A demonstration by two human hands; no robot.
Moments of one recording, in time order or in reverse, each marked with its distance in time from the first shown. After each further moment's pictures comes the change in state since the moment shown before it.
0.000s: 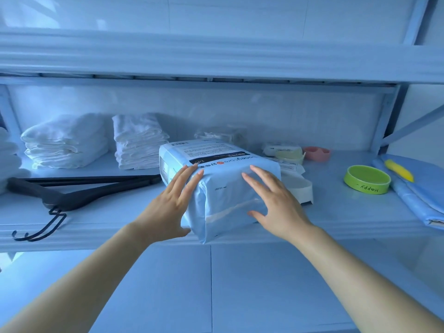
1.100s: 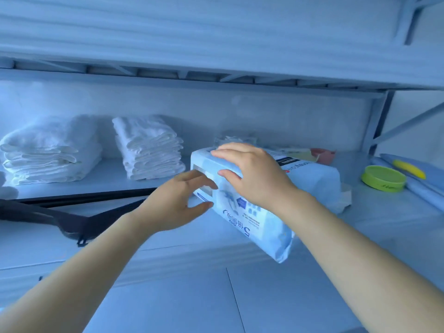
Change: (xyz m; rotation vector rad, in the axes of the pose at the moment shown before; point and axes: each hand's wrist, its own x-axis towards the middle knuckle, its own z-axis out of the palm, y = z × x) left_hand -0.012 -0.140 -0.034 -0.430 -0.030 0.053; right_hand 0.145 -0.172 0.010 0.048 0.089 -0.013
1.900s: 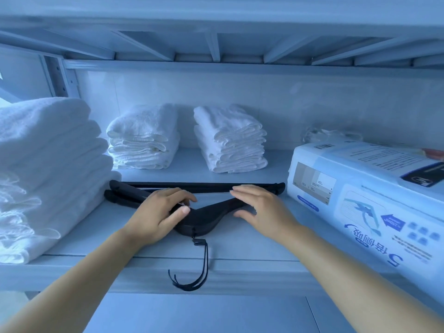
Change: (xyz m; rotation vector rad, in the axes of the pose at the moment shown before) left_hand -0.144 -0.179 -0.080 0.112 0.056 -0.188; right_hand 0.058 -0.061 0.216 0.223 -0.192 -0.020
